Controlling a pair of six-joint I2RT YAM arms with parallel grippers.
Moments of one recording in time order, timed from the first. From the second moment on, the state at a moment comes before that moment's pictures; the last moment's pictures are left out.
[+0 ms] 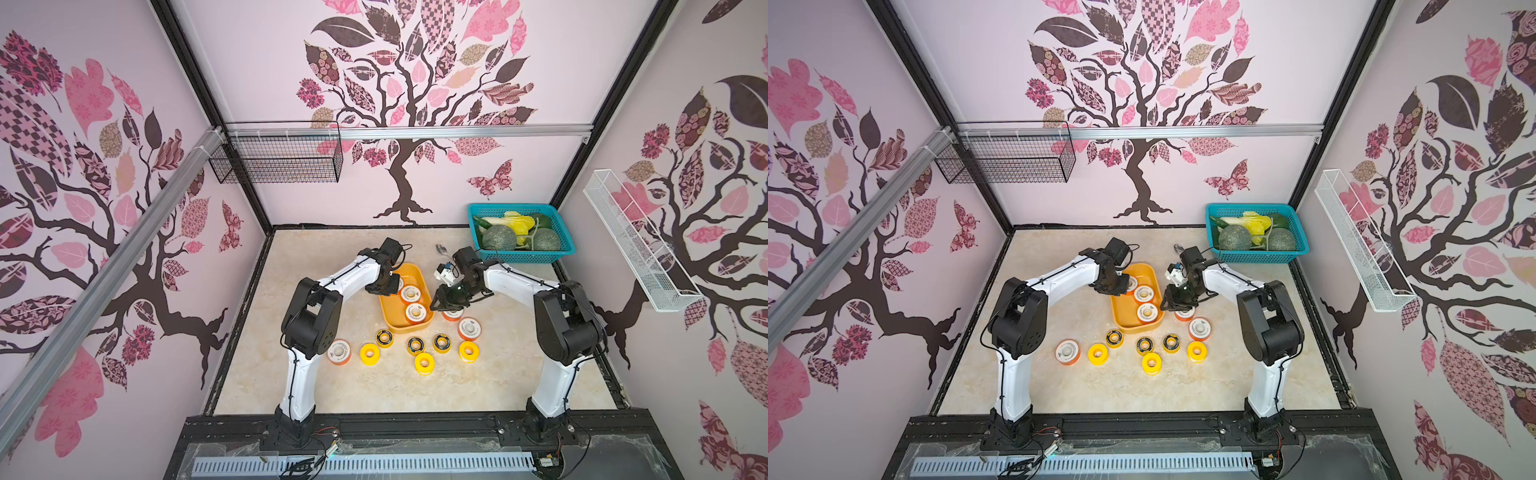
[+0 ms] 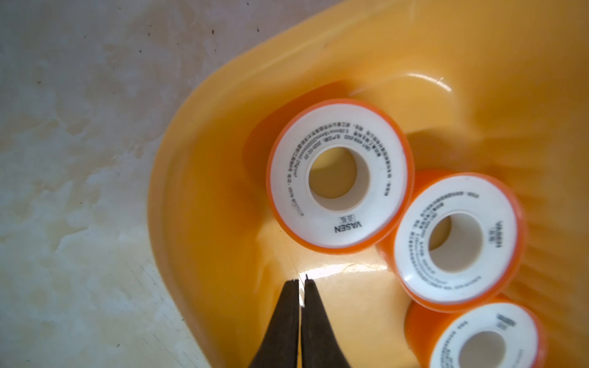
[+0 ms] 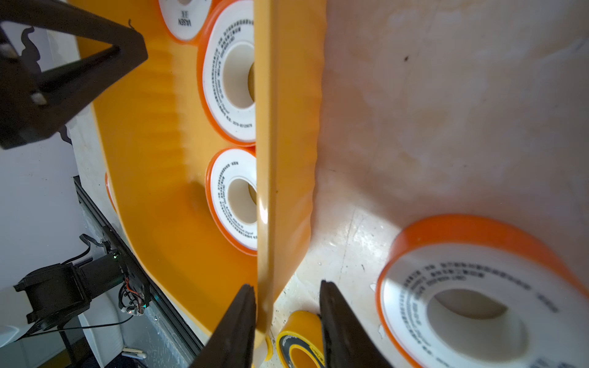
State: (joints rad) left arm -0.51 2.08 1.64 -0.82 -0.07 -0.32; right arm 0.37 1.88 1.30 -0.71 -0.58 0.21
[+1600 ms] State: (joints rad) left arm -0.51 2.24 1.84 -0.80 0.06 -0.31; right arm 0.37 1.88 1.30 -0.71 -0.57 0.21
